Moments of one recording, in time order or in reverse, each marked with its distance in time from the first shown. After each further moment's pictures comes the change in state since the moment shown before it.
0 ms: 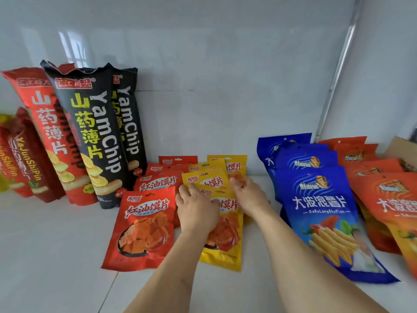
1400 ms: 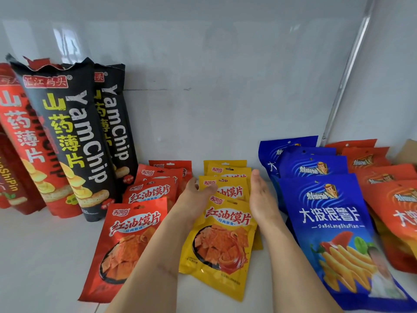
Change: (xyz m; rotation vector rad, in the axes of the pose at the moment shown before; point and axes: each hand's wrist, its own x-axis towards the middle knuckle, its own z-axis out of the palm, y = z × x) left_hand 0.056 0.001 -0.002 -0.685 -0.373 -0.140; right_hand 0.015 0.008 -0.009 0.434 0.071 -0.034
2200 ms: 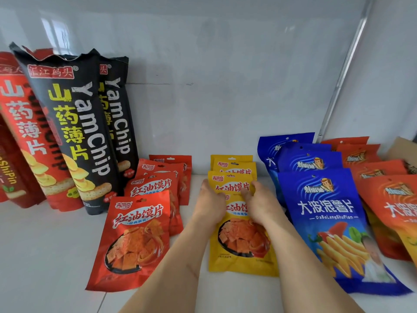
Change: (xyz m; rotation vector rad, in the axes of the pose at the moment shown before) left_hand -0.012 -0.005 0.036 0.154 0.117 0.102; right_hand -0.003 0.013 -0.002 -0.439 -0.037 -0.013
